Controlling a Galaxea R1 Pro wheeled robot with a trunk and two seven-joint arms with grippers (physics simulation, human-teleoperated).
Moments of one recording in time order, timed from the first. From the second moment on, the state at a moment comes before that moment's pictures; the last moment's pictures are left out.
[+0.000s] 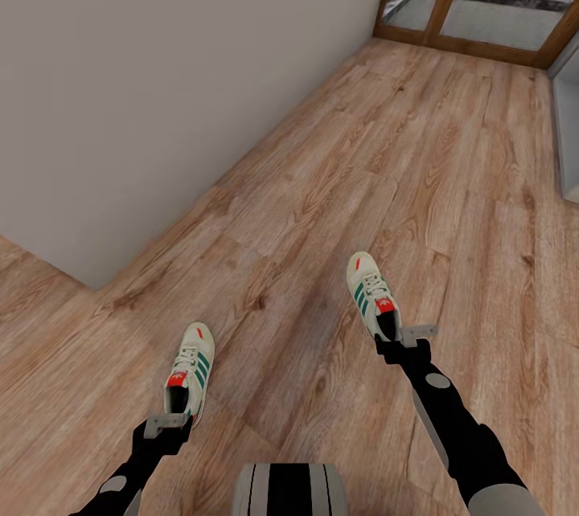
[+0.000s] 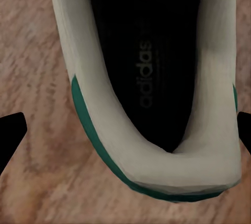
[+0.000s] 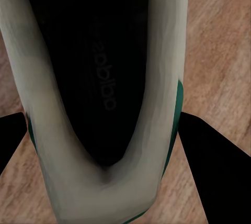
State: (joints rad) left arm -0.50 0.04 0.64 -0.29 -0.54 -0.41 -0.21; right arm -0.47 -0.07 0.01 -1.03 0.07 0.19 -0.02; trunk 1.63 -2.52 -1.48
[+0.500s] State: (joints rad) left arm -0.50 0.04 0.64 -0.29 -0.54 -0.41 -0.21; right arm -0.47 -0.07 0.01 -1.03 0.07 0.19 -0.02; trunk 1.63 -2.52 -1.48
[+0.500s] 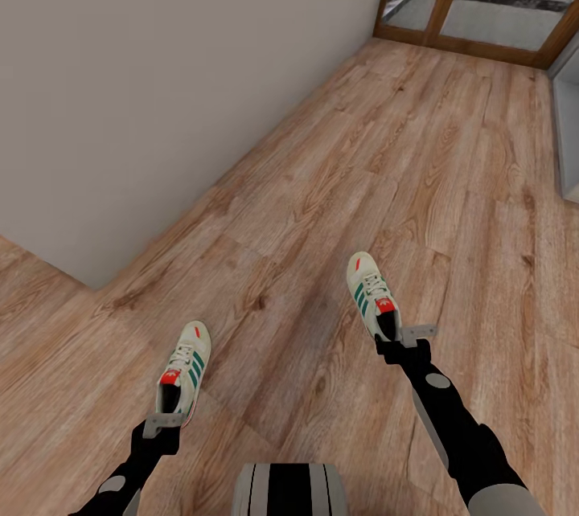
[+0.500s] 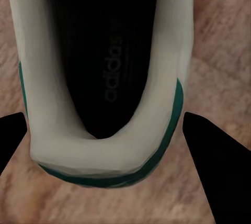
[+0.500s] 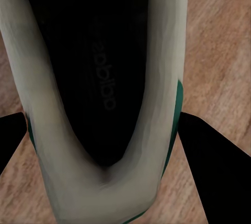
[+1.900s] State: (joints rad) left arm -0.48 0.05 0.66 -0.30 -0.49 -0.41 -0.21; right arm -0.45 -0.07 0.01 -1.02 0.08 0.17 -0.02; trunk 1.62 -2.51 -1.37
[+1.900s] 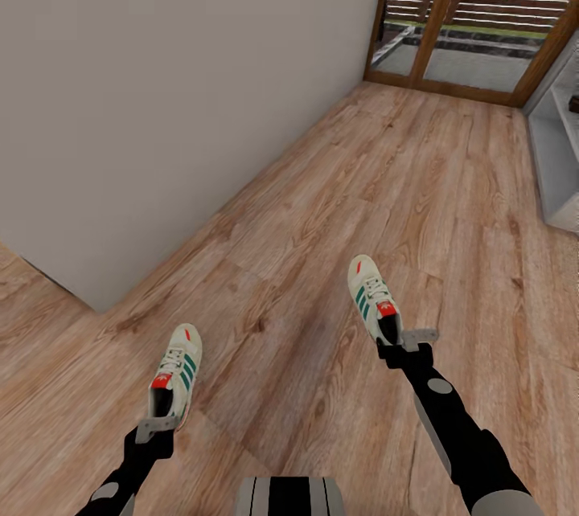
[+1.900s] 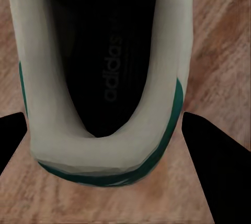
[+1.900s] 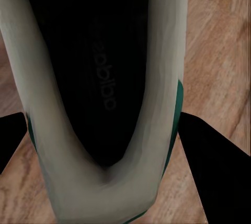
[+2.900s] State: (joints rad) left arm -0.34 0.09 0.68 -0.31 -0.45 -0.49 -0.22; right arm -0.33 -0.07 0.01 -0.64 0.08 -0.20 -0.02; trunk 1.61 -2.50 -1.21
